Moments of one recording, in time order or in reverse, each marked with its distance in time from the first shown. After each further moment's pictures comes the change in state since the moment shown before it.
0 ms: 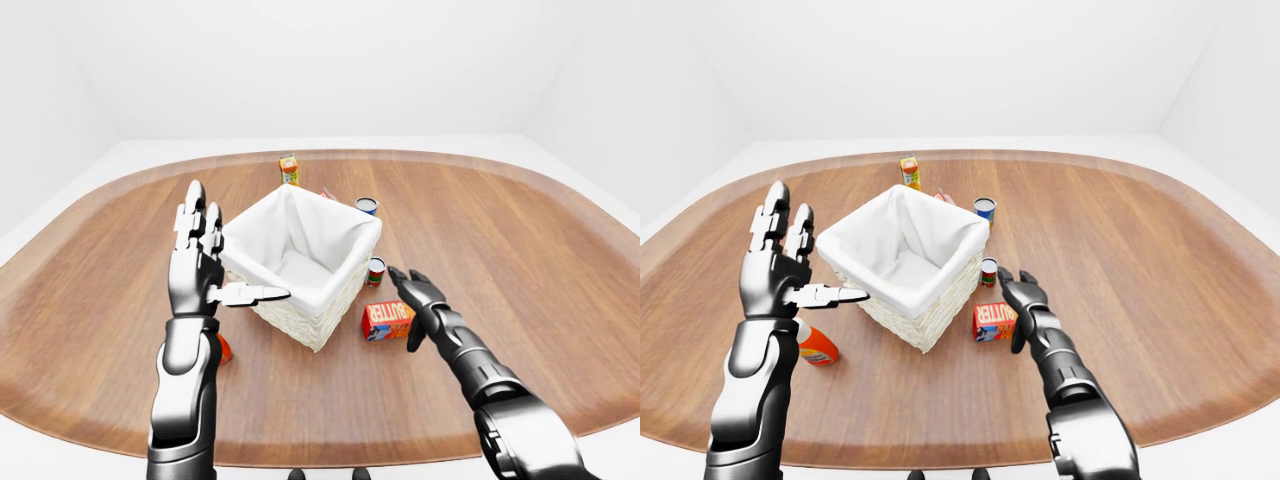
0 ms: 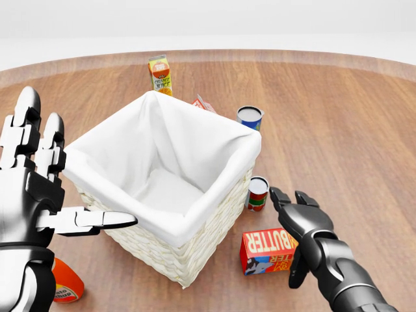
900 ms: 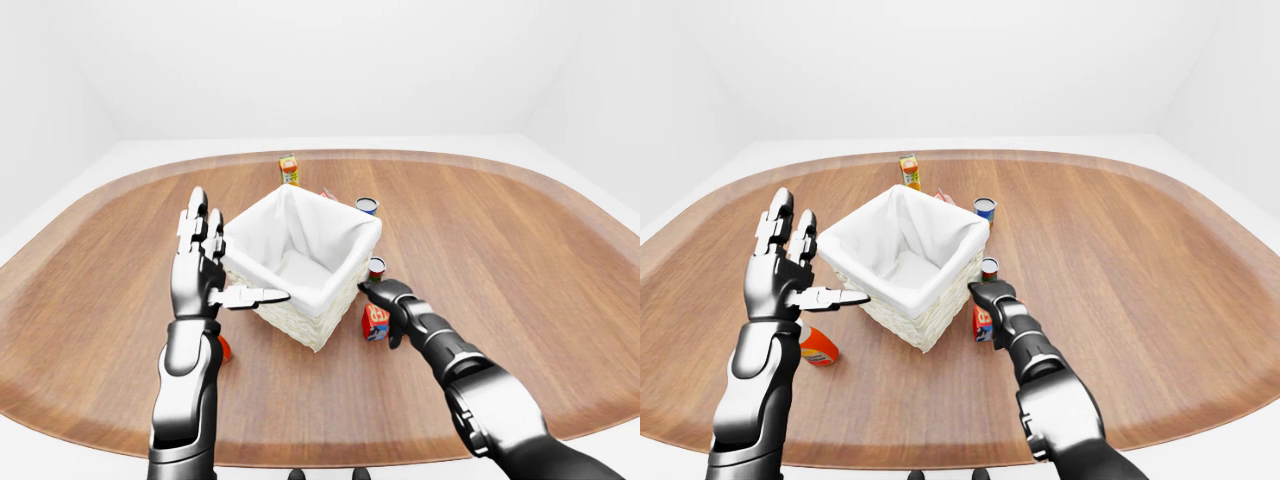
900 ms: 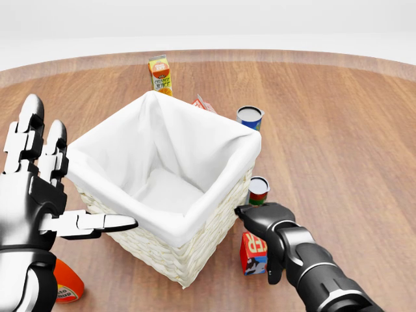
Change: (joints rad) left arm 0.012 -0.003 0.000 0.022 -0.008 0.000 0.000; right arm -0.168 0.122 0.074 0.212 -0.183 0.000 0.083
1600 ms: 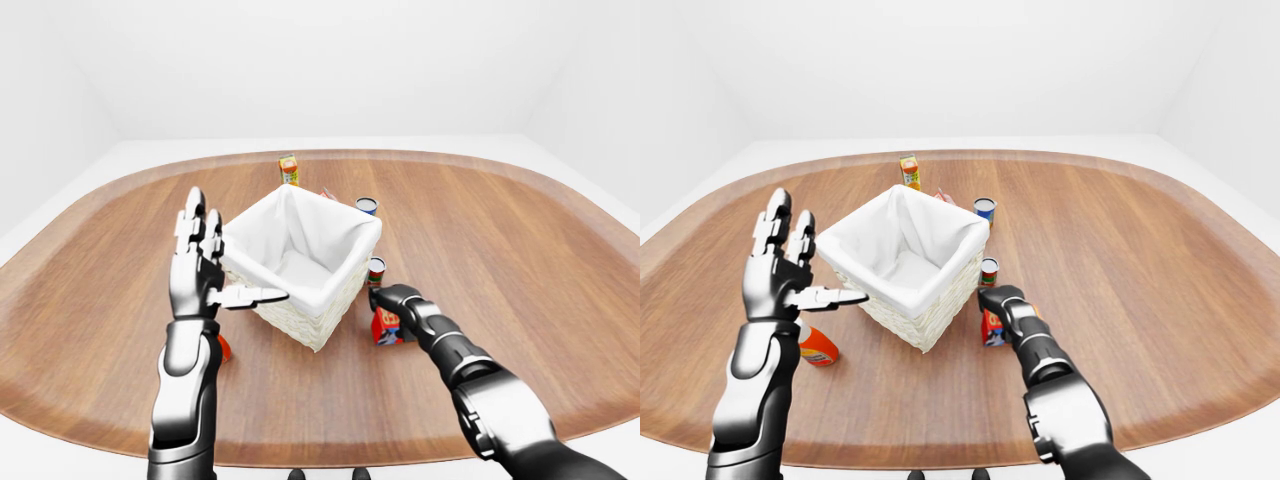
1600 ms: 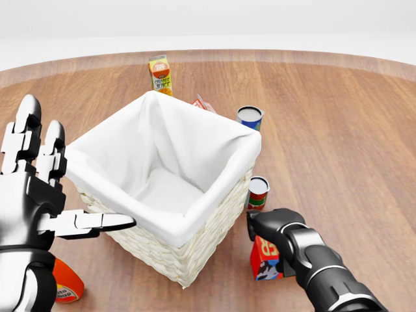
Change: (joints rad) left arm 0.001 -0.001 0.005 0.002 -0.014 0.000 0.008; right arm 0.019 -0.027 -0.014 -0.017 -0.055 0.000 0.068
